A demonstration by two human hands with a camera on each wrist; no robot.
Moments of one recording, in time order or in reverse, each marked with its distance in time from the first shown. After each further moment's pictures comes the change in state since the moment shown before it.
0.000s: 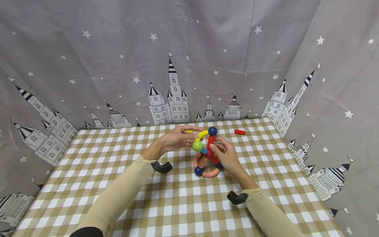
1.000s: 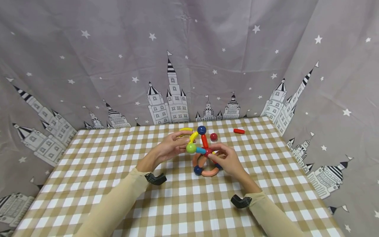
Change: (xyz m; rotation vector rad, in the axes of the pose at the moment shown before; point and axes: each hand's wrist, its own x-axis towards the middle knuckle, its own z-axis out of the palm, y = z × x) left_hand -0.020 -0.038 -0.011 -0.111 0.142 0.097; right_hand -0.014 0.015 -0.011 -0.107 -0.090 -0.185
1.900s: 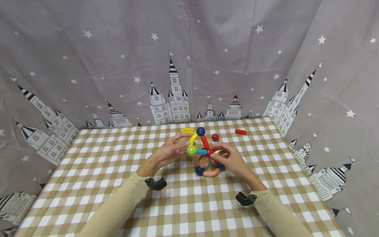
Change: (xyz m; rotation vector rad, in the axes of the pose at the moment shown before) left_hand -0.011 -0.010 0.000 -0.030 0.033 0.040; right_hand 0.005 -0.006 -0.013 -0.109 -0.089 0.007
